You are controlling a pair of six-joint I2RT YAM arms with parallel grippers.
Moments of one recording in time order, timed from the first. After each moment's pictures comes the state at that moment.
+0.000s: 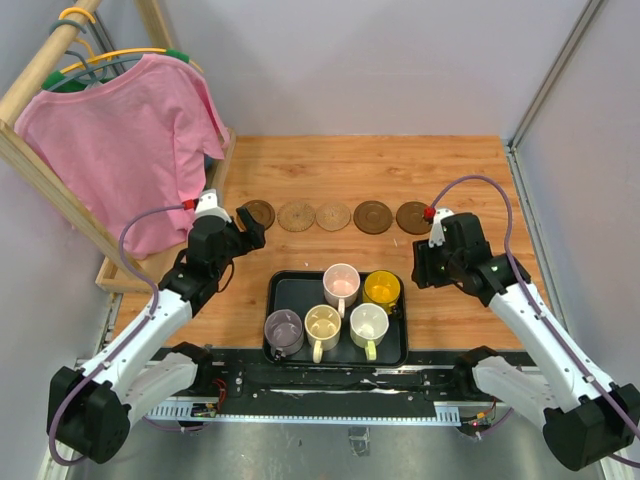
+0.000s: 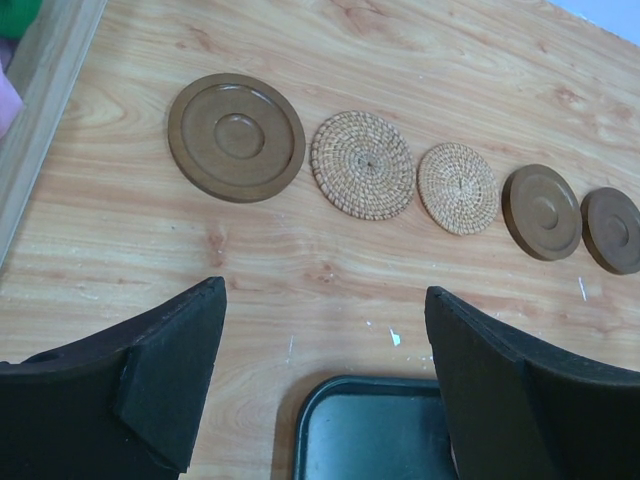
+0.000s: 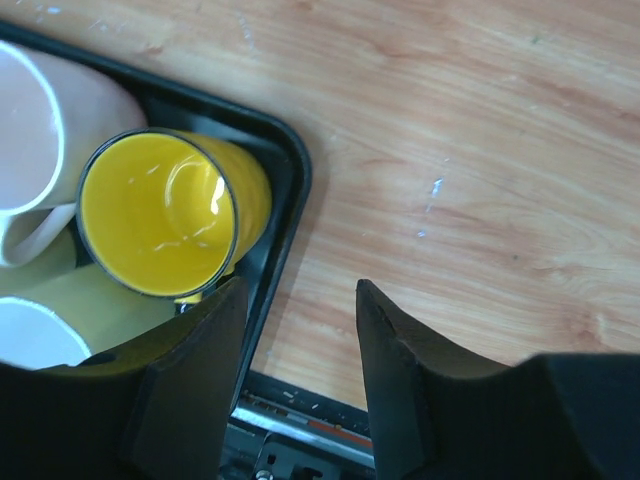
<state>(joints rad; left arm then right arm) -0.38 0.91 0.59 -0.06 -0.26 -0.52 0.39 0.93 0.83 -0.78 -0.03 0.13</state>
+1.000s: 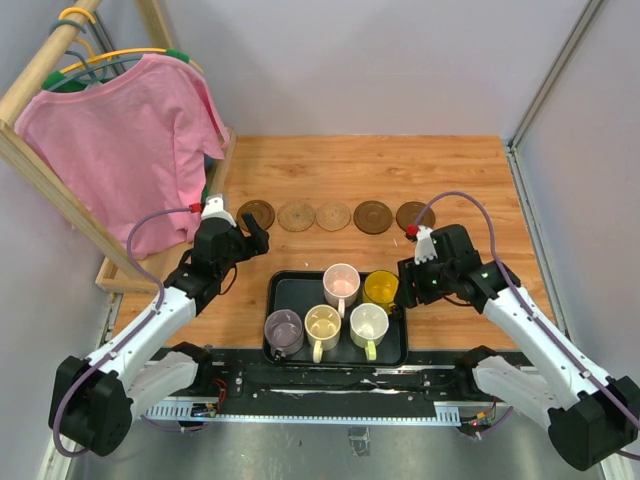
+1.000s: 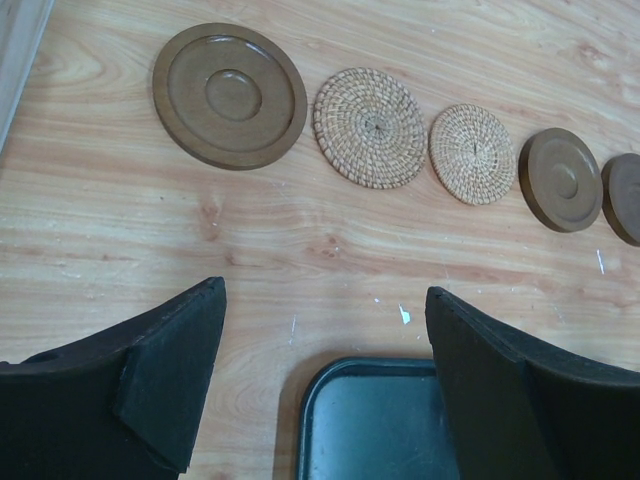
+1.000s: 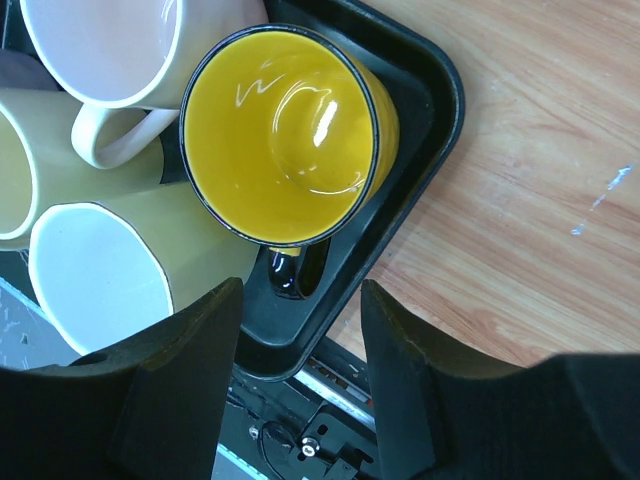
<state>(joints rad) -0.38 0.96 0.56 -0.05 -0.23 -0.53 0.44 0.92 0.75 -0.78 -0.30 0.13</state>
